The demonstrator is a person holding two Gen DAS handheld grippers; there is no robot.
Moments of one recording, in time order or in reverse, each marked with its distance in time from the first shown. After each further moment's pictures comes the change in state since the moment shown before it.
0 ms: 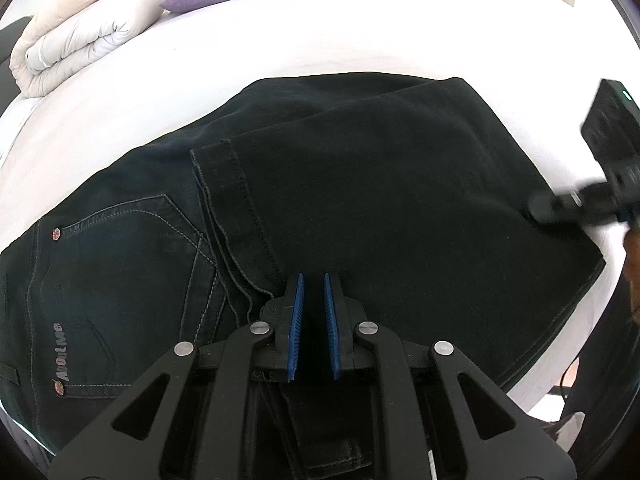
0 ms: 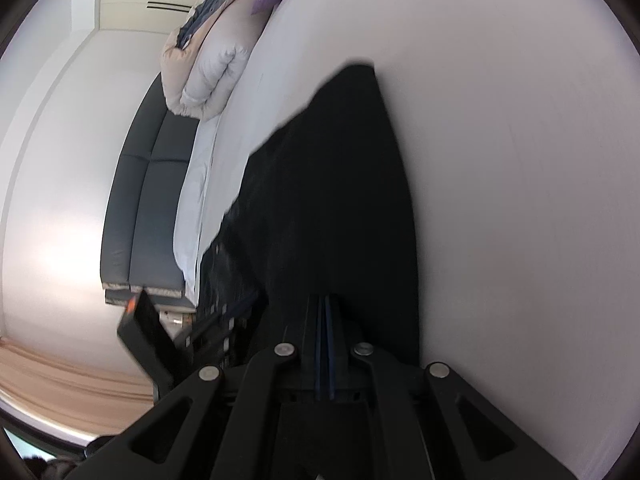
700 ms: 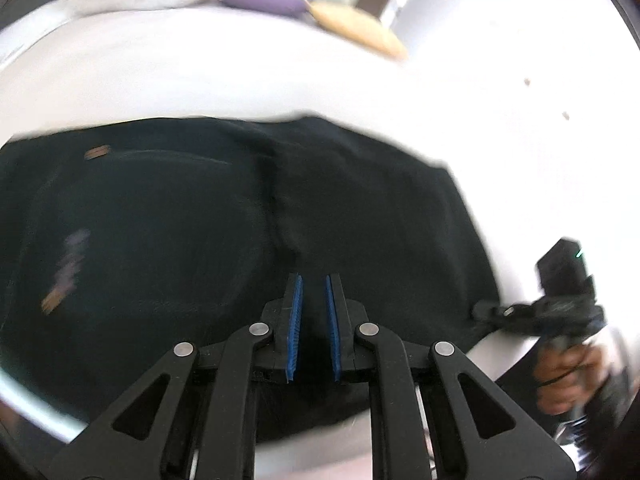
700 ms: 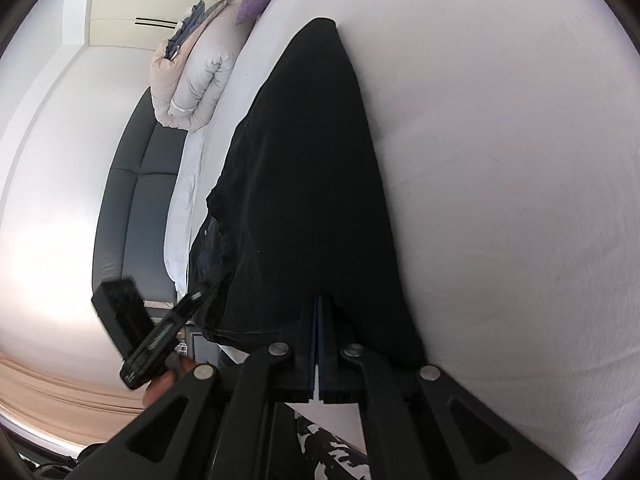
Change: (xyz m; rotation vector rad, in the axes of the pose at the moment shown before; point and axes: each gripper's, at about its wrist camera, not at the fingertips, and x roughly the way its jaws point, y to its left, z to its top) left arm -0.065 0.080 -0.055 -0.374 -0.183 -0.250; right arm 0.001 -0.005 -0.058 0.050 -0.081 -0.047
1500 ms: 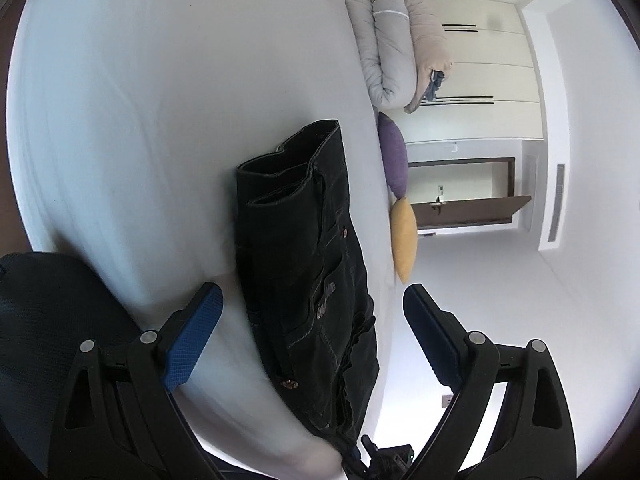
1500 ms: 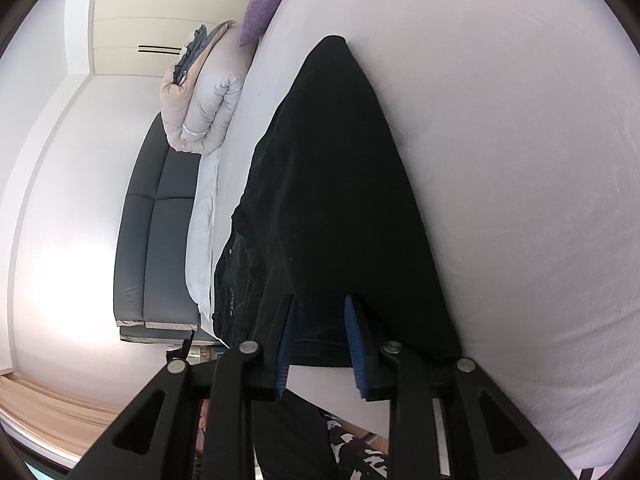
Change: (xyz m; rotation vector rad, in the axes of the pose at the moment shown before) left arm -0.105 0.227 -0.091 -0.978 -0.370 -0.304; right arm -0.010 0.003 -0.010 0.067 -0.061 0.083
